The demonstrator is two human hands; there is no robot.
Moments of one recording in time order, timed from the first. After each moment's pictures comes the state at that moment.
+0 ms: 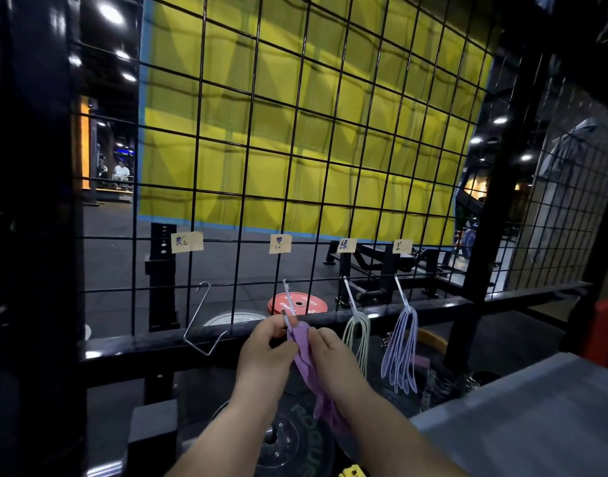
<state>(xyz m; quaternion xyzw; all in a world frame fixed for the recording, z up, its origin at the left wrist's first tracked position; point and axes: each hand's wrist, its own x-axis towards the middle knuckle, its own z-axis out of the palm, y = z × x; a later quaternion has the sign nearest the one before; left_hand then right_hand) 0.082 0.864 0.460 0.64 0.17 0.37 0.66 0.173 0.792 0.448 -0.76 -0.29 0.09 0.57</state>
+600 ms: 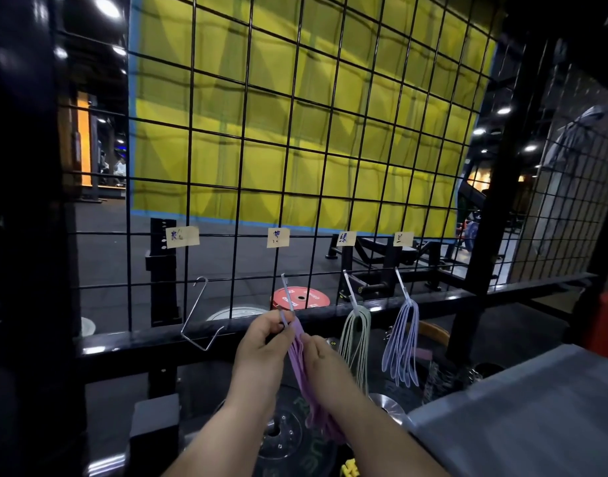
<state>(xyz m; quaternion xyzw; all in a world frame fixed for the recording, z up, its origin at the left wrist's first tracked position) 0.083 0.864 0.454 0.57 0.13 0.39 0.72 0.173 0.795 0.430 -0.81 -0.34 0.06 0.47</state>
